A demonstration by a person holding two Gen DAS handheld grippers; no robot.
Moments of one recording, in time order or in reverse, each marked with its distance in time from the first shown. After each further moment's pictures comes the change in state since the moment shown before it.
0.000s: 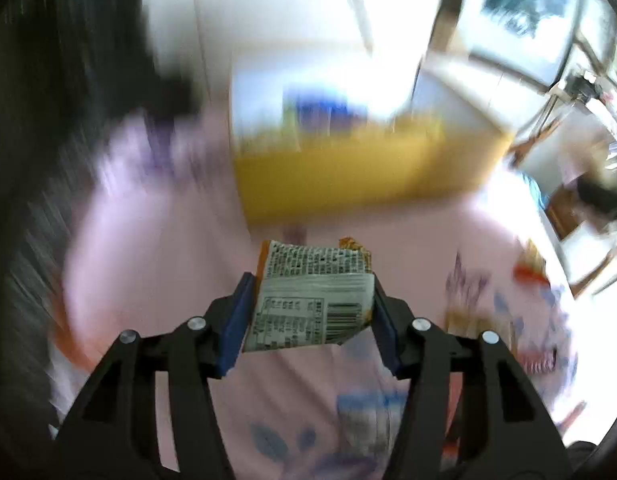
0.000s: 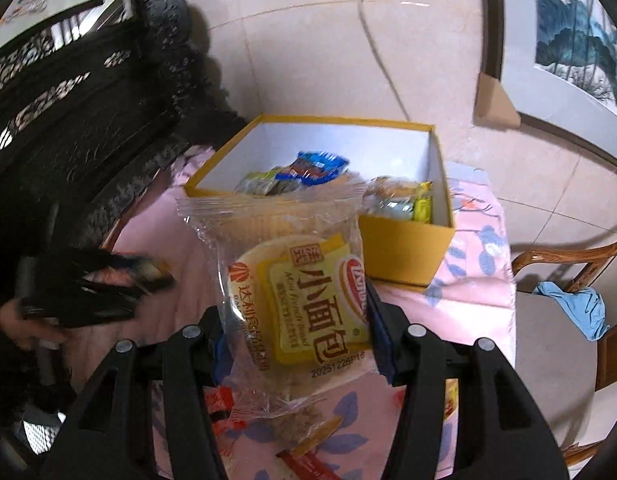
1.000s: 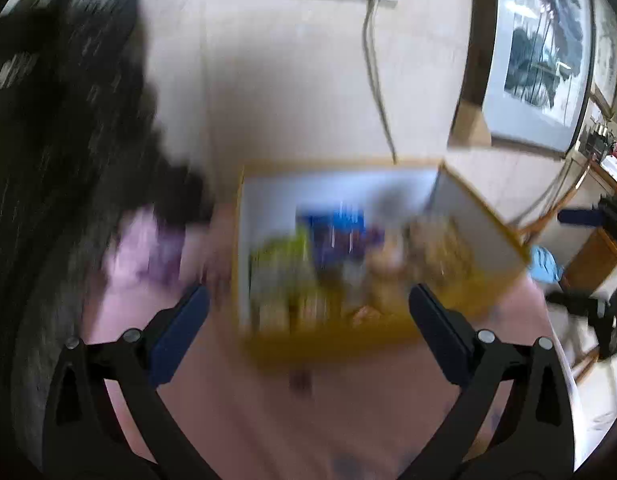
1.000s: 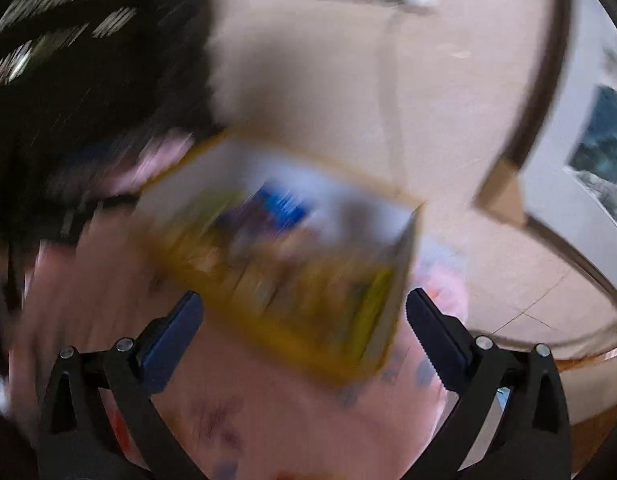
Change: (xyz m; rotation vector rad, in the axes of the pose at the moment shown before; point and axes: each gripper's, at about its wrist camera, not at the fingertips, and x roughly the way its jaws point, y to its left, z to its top) left arm 0.025 0.010 0.053 -0.125 -0.127 0.010; right arm 0.049 -0.014 0.048 -0.360 0.067 -0.046
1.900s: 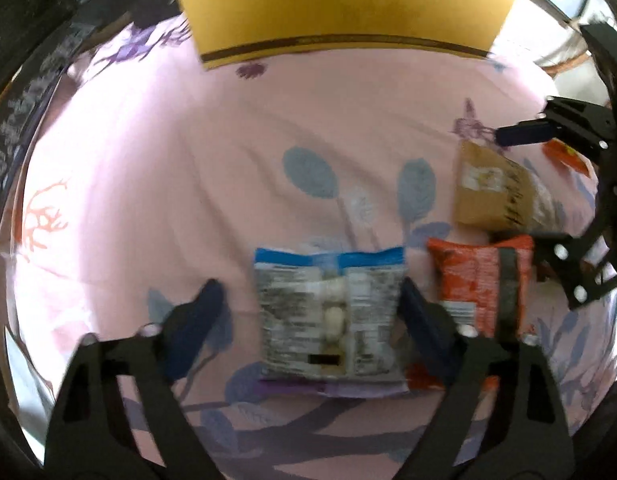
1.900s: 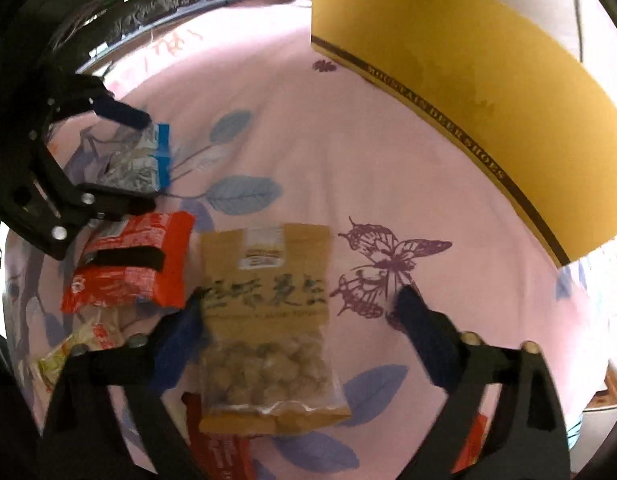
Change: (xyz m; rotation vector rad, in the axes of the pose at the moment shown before) left arm 0.014 -0.048 -0.186 0.084 0.451 0.016; right arm 0.082 0.082 -0.134 -0.217 0.221 0.338
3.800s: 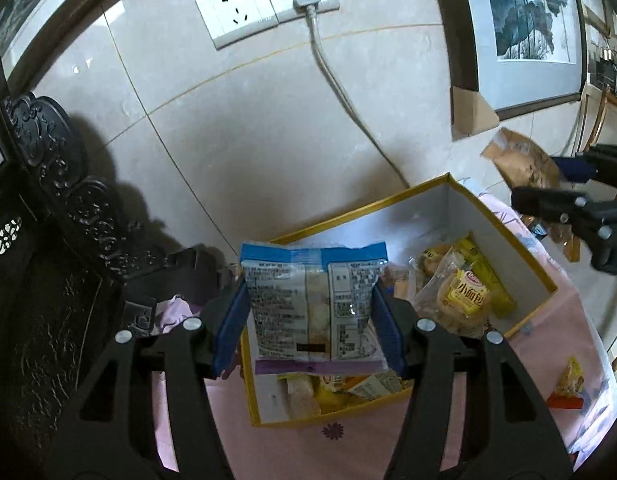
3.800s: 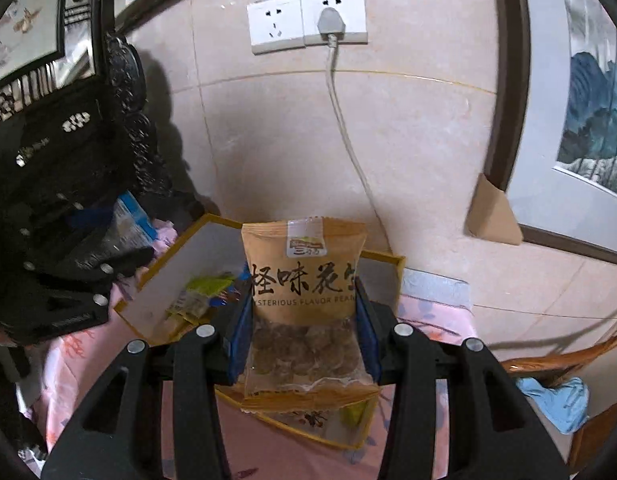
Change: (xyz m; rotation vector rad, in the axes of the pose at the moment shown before) left arm -0.123 -0.007 0.267 0.161 -0.464 0.236; right arm -0.167 -0.163 0.134 0.456 -0.473 -0.298
